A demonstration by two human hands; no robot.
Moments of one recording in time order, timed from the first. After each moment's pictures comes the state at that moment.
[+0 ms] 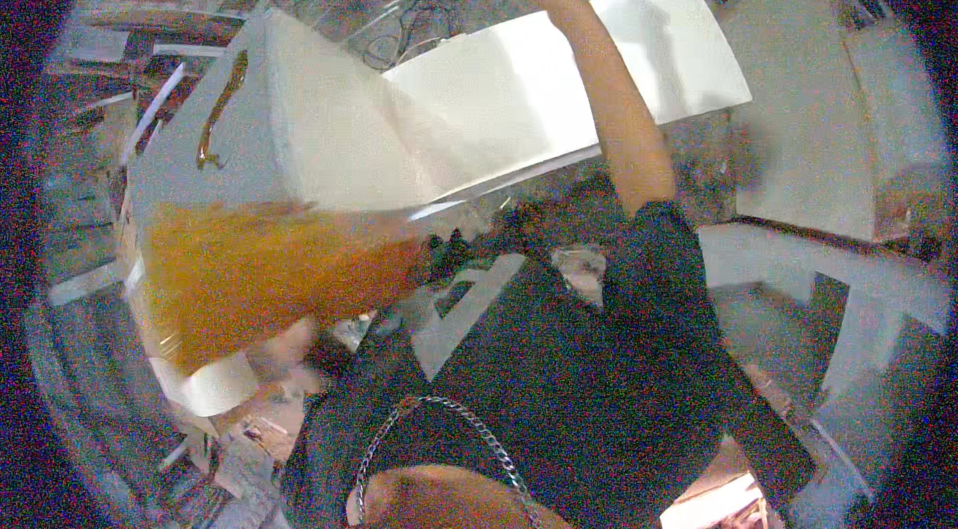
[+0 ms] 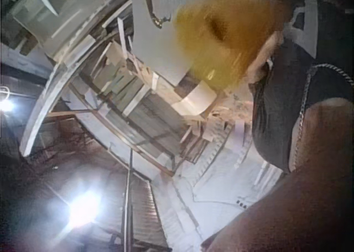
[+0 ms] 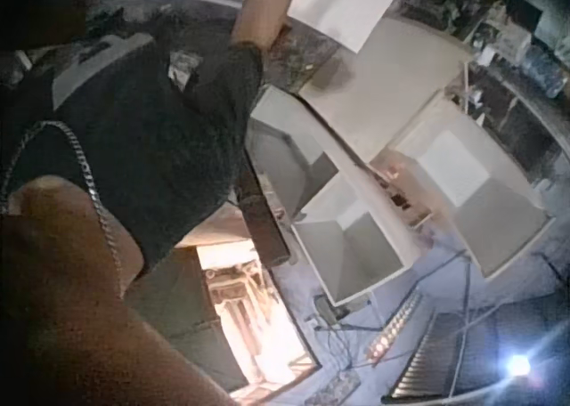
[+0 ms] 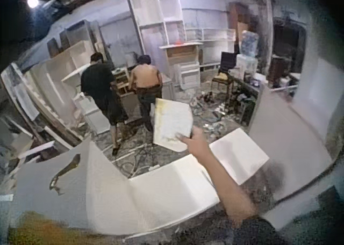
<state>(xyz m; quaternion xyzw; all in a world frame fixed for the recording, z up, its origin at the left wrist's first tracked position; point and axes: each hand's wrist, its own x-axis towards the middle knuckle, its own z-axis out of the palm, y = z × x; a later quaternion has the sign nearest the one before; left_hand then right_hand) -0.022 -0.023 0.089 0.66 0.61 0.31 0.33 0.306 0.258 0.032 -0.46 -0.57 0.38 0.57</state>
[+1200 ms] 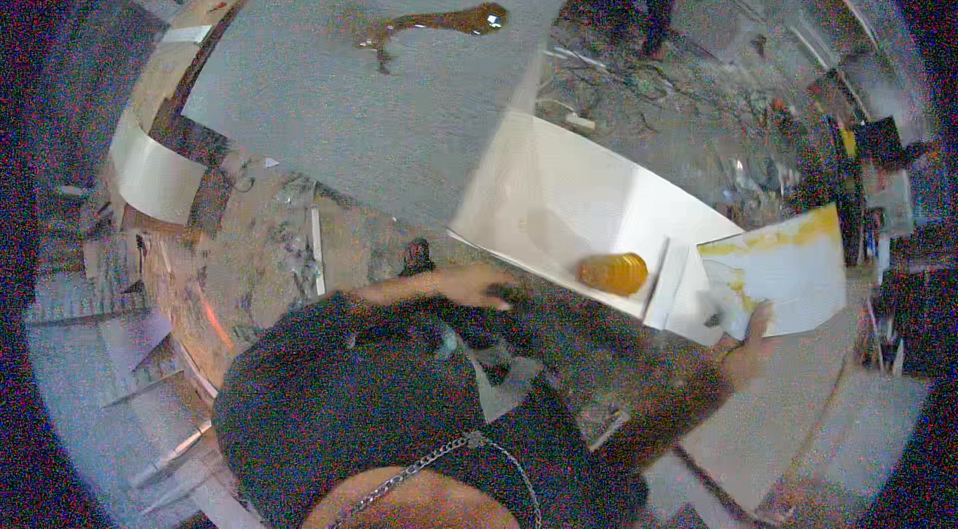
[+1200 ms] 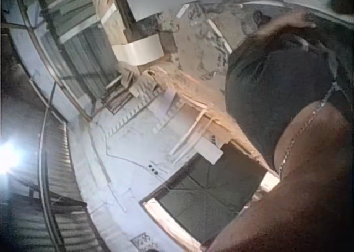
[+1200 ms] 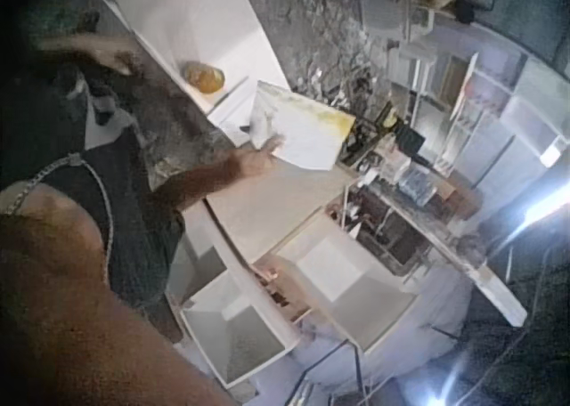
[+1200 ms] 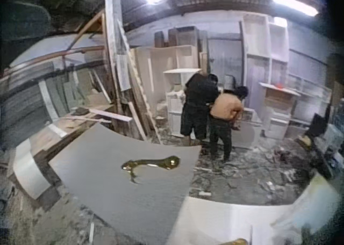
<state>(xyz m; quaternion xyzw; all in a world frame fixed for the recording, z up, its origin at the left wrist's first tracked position) -0.023 -0.048 -0.129 0.68 0.46 0.18 0.53 0.379 0.119 0.060 -0.58 -0.45 0.43 0.52</state>
